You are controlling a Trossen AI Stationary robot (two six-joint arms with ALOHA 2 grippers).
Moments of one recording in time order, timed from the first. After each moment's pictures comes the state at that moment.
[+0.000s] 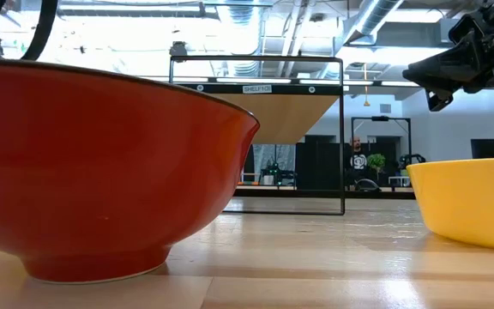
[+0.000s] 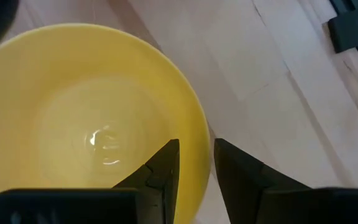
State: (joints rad) left arm -0.76 1.53 0.79 -0.44 0.00 -0.13; right arm -0.11 0.03 0.09 -0.08 -0.10 0.12
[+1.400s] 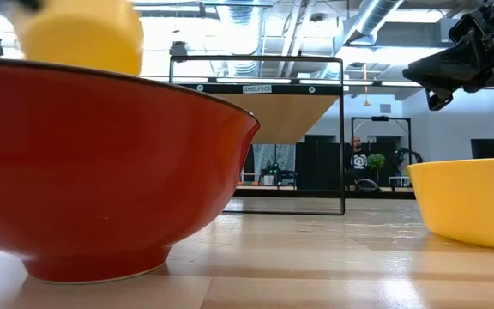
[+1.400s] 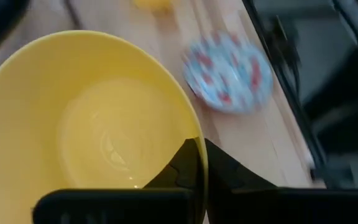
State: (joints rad) left arm -0.64 1.08 0.83 -0.52 -0.23 -0.32; right arm -0.11 0.03 0.09 -0.08 -0.10 0.12
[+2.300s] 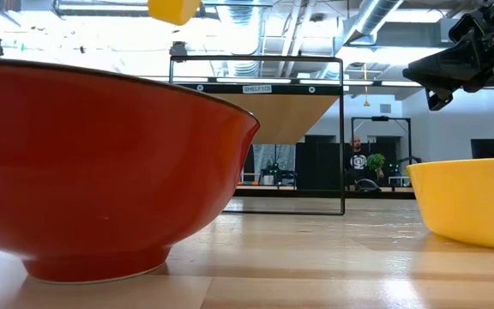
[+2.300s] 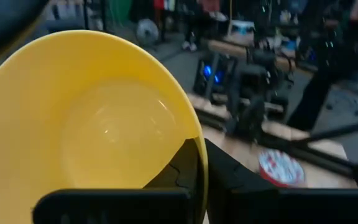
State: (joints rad) left arm -0.31 1.00 1.01 -0.21 -0.69 -0.23; right arm -0.11 0.03 0.09 -0.07 -0.10 0.12
